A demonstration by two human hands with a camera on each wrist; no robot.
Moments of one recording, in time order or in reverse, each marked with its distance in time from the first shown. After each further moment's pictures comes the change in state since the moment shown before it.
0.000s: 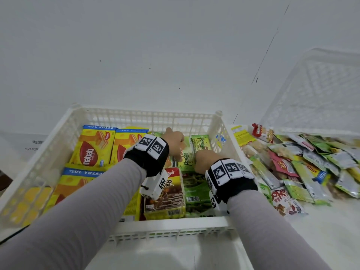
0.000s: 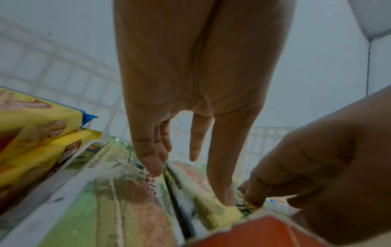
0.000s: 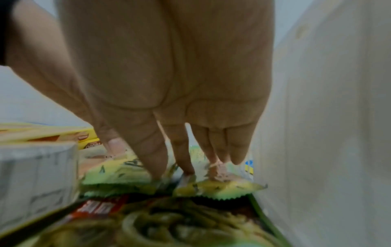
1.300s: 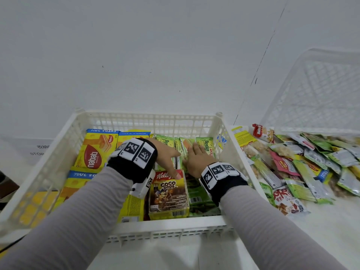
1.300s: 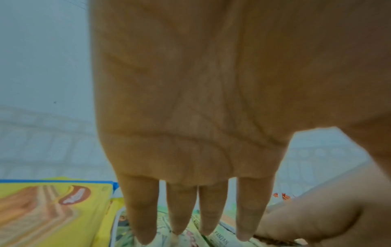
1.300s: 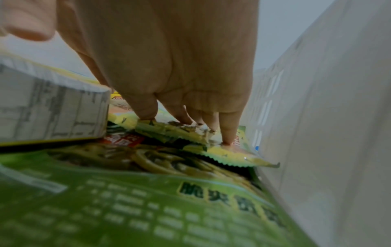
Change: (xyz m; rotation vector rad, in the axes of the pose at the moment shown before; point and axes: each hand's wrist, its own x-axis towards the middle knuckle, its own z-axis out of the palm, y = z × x) left_hand -0.029 -0.013 -0.016 0.351 -0.437 0.040; right_hand 0.025 -0.006 0.028 0.019 0.022 -0.043
